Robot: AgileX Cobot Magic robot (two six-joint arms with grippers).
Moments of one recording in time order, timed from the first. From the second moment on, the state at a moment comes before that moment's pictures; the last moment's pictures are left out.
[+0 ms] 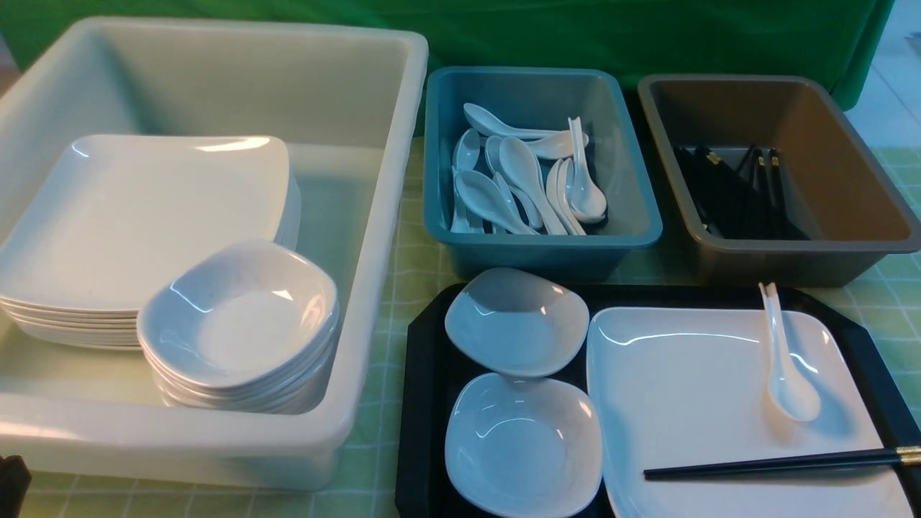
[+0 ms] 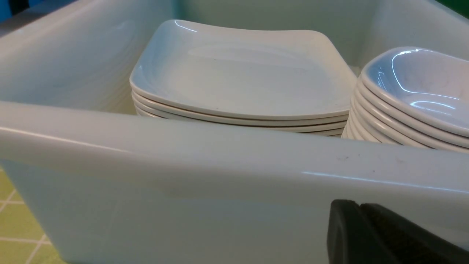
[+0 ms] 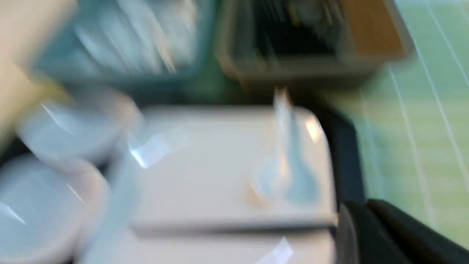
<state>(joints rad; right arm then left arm) 0.24 0.61 -0.69 -0.15 0.87 0.27 0.03 -0.01 0.01 -0.03 0.22 -0.02</state>
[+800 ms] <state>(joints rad) 0.47 1.46 -0.80 -0.25 0.92 -0.40 0.03 -0.01 0.01 -0.03 0.22 -0.02</state>
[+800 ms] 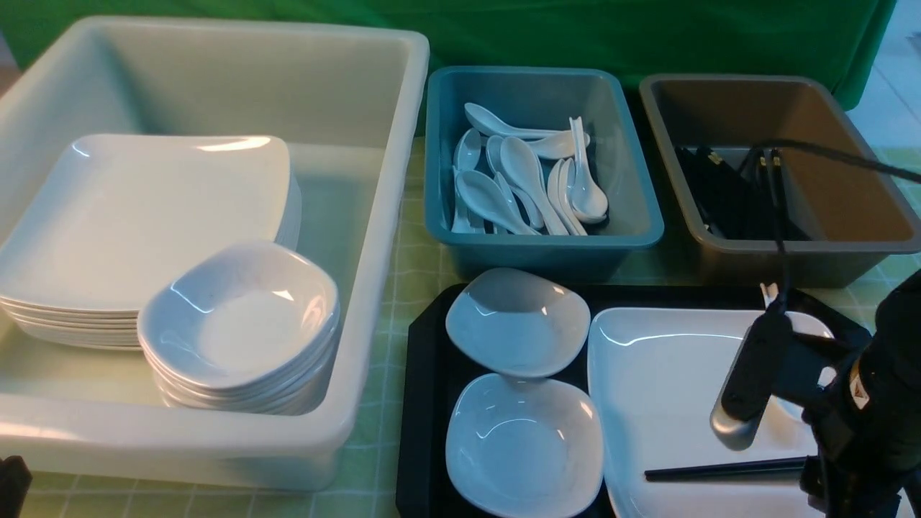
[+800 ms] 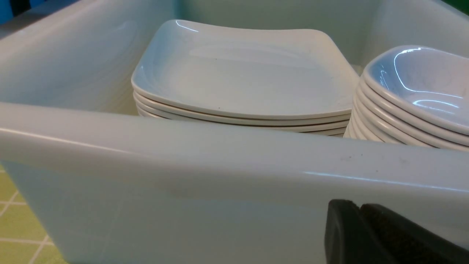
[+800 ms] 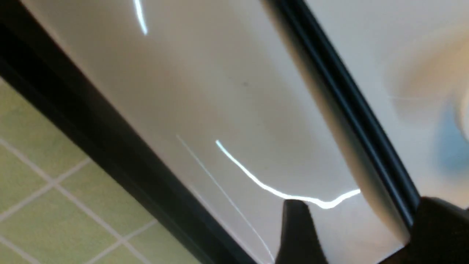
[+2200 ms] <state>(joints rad) 0.47 1.68 -0.81 -0.61 0.80 -0.52 0.03 -0.01 0.01 -0.02 0.22 -0.02</state>
